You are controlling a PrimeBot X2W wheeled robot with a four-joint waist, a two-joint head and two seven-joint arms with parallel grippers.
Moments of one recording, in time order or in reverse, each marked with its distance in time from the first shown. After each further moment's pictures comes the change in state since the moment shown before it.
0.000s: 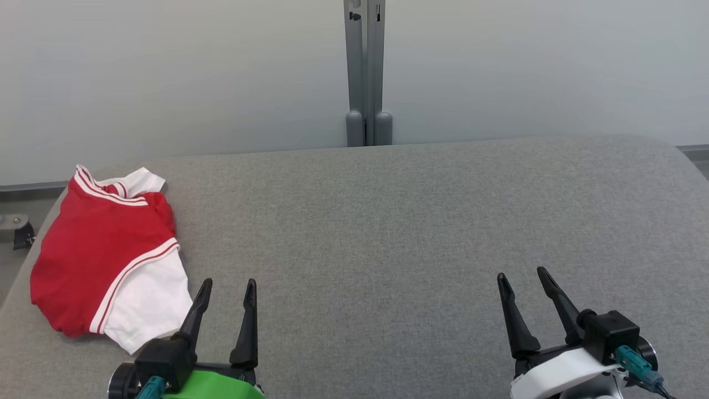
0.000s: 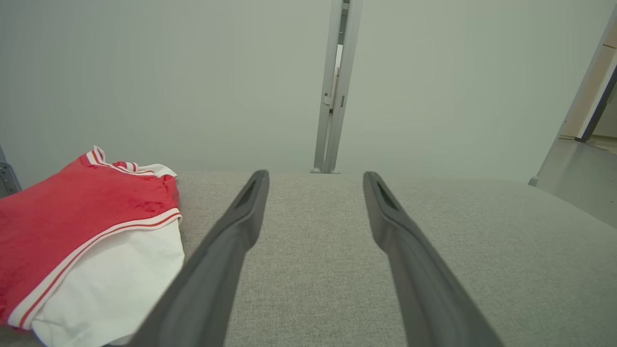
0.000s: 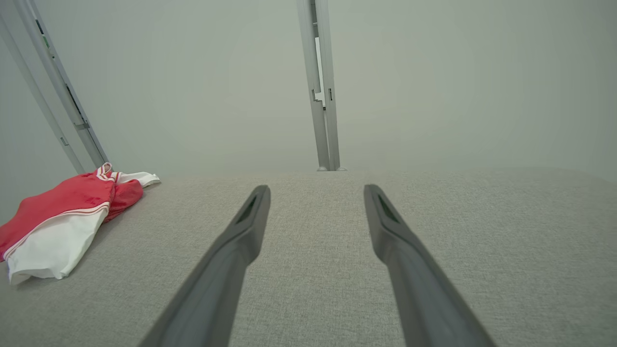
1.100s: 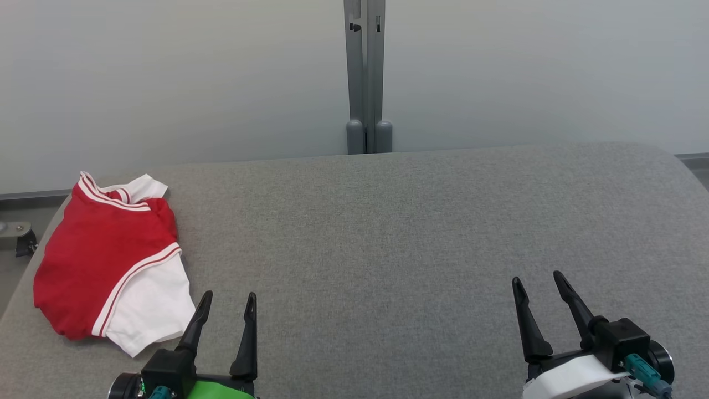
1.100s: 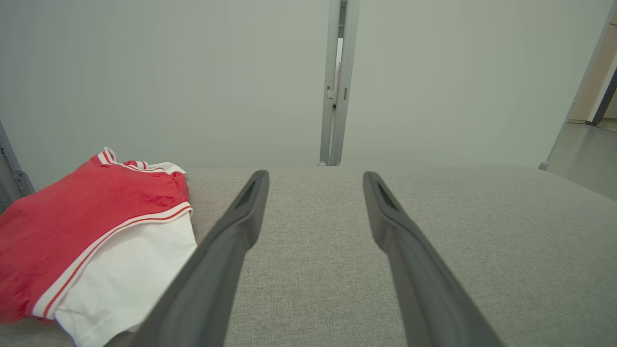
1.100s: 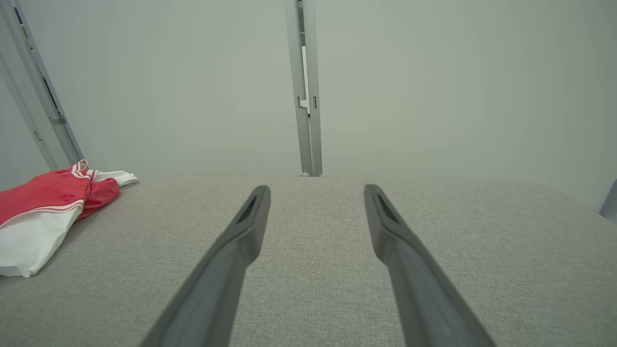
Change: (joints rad) left arm 0.021 0.000 0.009 0.034 0.058 -0.003 -0.023; right arm 0.025 0.010 -0.058 -0.001 -0.074 0.000 -0.022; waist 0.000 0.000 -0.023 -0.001
